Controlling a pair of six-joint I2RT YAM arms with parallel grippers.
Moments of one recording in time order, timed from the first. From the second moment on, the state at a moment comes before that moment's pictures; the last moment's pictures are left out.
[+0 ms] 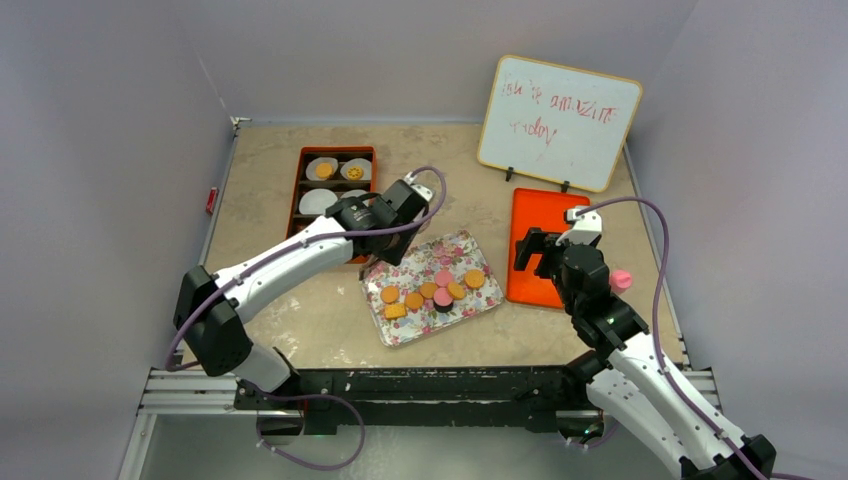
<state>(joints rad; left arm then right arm) -0.83 1.53 1.34 -0.89 -0.27 -0.23 0.50 0.62 0.52 -0.26 0.37 0.34</state>
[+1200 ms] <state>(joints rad) -0.31 1.56 1.38 -0.87 -0.43 -0.12 0.50 0.66 0.52 -0.24 0.37 0.34</state>
